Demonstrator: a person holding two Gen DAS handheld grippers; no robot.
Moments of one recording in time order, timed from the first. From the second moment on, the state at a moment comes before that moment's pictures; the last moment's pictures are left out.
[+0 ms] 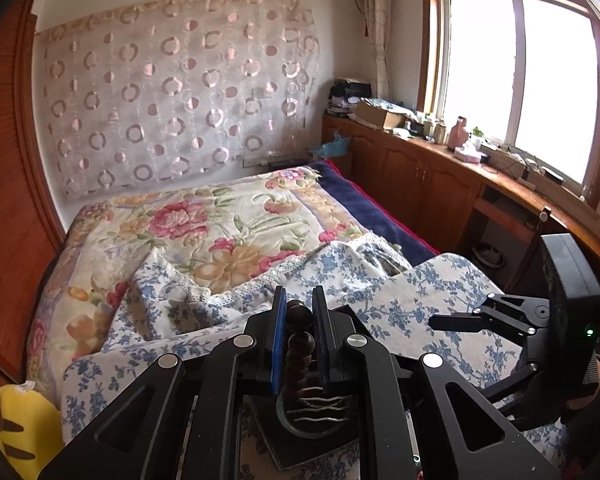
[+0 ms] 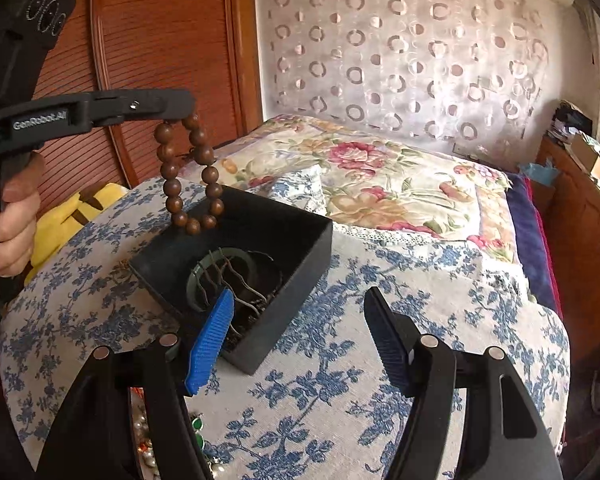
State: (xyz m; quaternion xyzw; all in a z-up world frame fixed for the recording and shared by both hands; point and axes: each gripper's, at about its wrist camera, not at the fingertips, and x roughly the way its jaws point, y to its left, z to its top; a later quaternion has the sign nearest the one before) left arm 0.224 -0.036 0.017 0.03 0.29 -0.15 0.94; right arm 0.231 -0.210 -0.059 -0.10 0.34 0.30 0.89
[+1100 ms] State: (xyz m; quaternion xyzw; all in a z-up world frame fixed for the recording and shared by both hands) left arm 0.134 -0.019 -0.040 0.03 0.33 -0.15 0.93; right arm 0.136 -0.223 -0.078 -0.09 0.36 0.28 0.89
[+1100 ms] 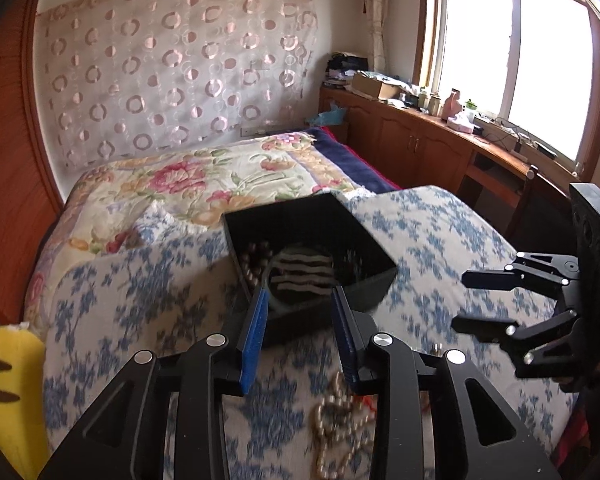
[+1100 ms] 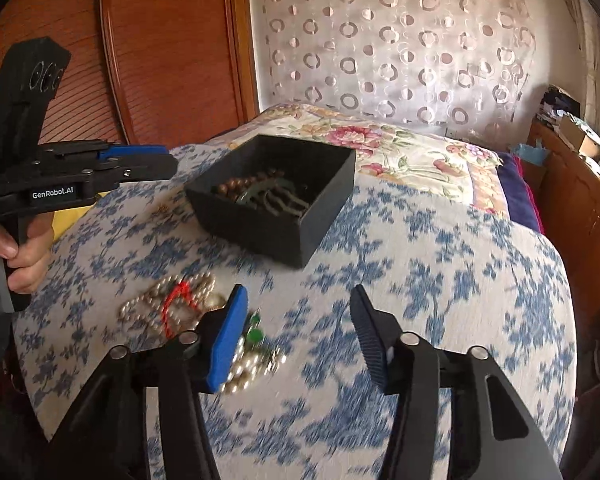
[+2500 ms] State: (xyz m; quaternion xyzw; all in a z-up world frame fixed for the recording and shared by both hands) left arm 0.076 -0.026 -0.118 0.06 0.41 -0.12 0.90; right arm 0.055 -0.222 -0.110 -0.08 0.37 0.29 0.88
